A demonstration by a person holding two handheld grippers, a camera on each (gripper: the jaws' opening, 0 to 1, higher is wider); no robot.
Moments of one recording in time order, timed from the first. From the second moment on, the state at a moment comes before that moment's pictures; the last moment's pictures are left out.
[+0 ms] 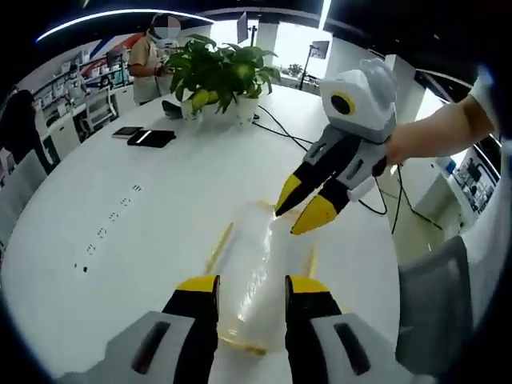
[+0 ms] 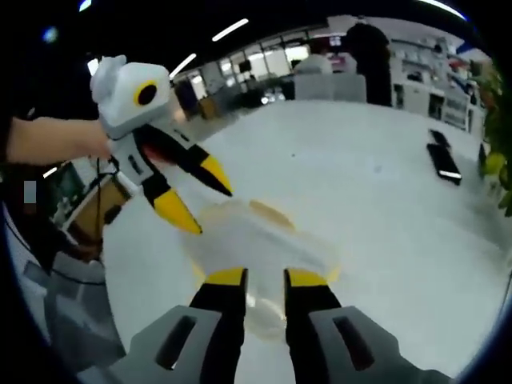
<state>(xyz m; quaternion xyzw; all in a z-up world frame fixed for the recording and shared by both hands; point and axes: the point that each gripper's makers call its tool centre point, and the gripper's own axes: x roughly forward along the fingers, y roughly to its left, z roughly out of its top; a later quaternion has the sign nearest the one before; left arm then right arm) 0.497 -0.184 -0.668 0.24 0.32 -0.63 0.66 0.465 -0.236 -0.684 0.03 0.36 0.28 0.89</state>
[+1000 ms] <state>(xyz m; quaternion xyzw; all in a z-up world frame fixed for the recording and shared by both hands) 0.495 -0.205 -0.679 0.28 0.30 -0.66 0.62 0.457 -0.212 -0.689 -0.02 0.35 0.36 0.87</state>
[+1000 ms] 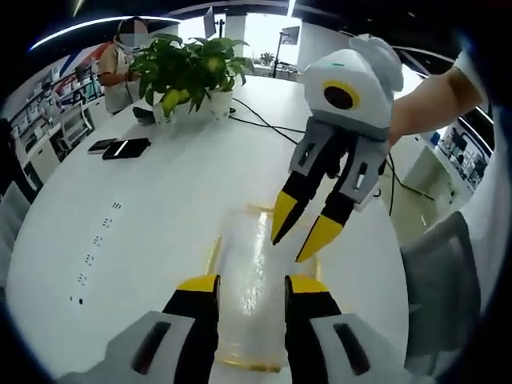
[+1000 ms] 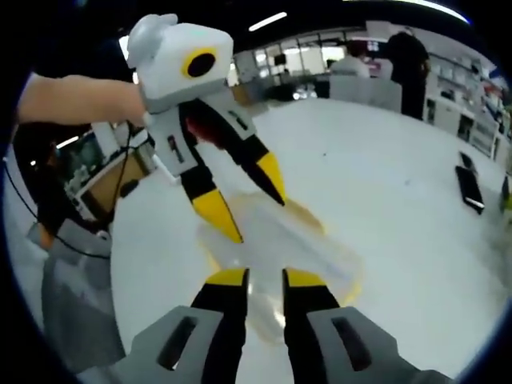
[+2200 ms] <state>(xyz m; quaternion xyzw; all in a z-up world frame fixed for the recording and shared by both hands) 0.517 -0.214 -0.694 0.30 0.31 -0.65 0.62 0.429 -0.196 -0.697 -0.20 0.31 0.42 0.83</state>
